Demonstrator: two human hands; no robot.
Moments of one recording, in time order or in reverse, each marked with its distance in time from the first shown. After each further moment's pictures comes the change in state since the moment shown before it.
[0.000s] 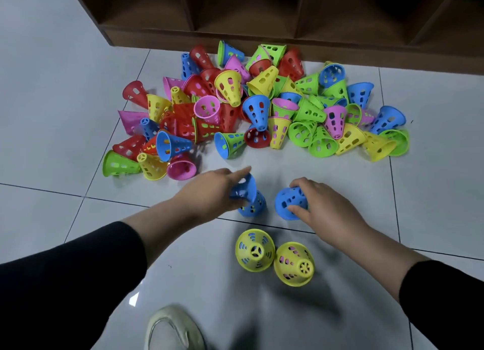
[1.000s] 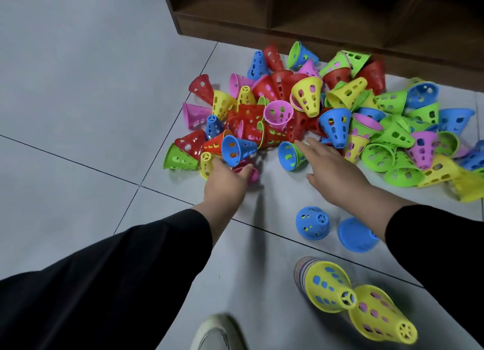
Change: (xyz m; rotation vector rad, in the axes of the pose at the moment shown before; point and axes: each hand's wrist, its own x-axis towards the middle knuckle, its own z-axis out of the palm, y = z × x) left_hand 0.009 -0.106 0.022 -0.669 0.443 -0.981; right_hand 0.150 -0.093 0.016 -0.277 -0.003 -0.234
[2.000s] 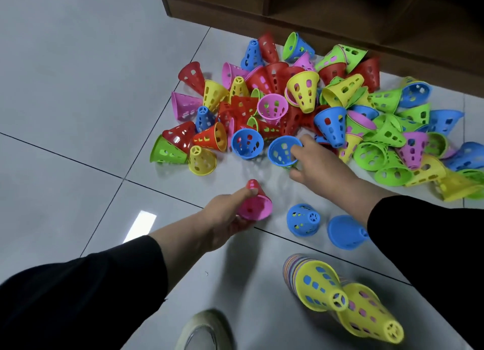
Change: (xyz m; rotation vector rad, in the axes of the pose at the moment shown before) left_hand -0.047 -0.022 -0.005 -0.734 -0.670 -0.468; right_hand 0.019 -0.007 -0.001 -0.004 0.041 -0.097
